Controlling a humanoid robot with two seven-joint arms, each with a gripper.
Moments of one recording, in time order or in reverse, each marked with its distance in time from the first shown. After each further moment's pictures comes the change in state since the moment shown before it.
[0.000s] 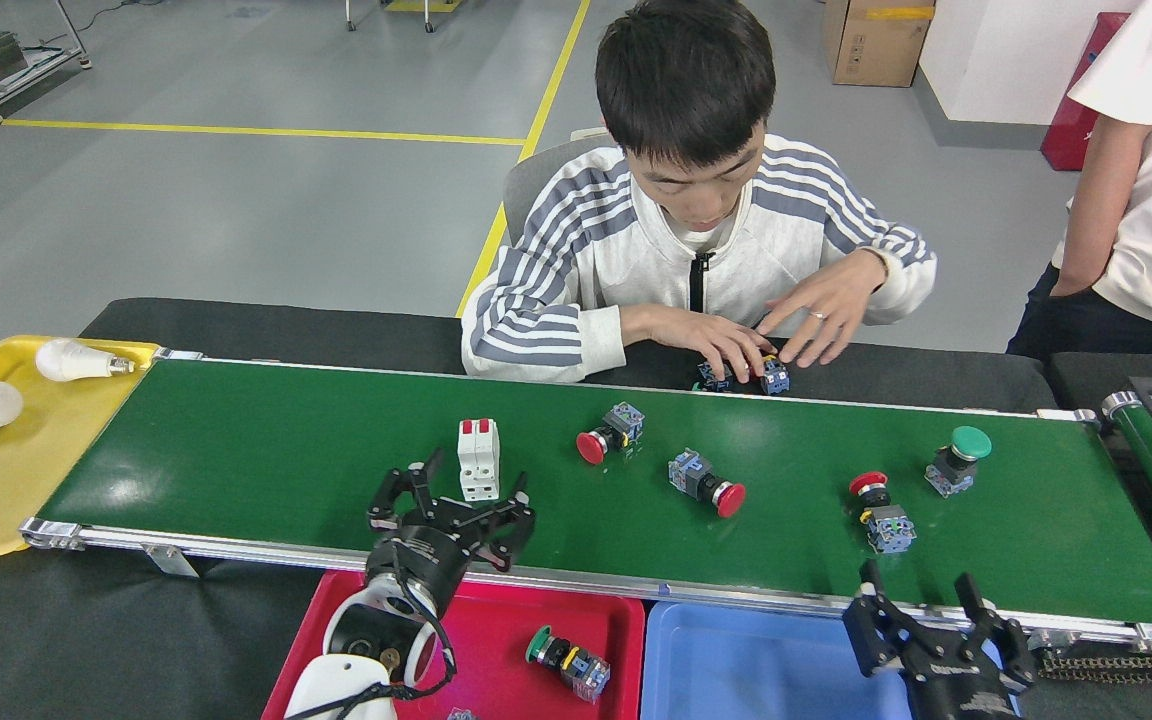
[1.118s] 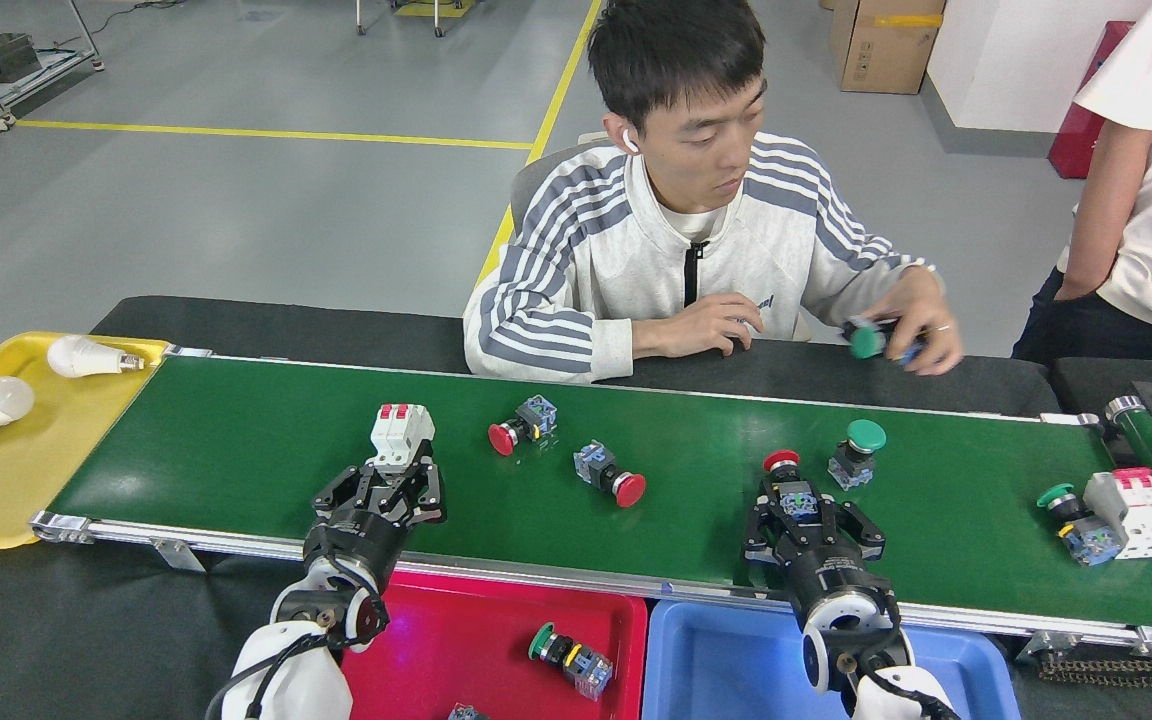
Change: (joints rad) left arm 0.141 0.113 0.027 -0.154 0.247 -0.084 0.057; right arm -0.169 -0.062 0.272 0.114 0.021 0.071 0.093
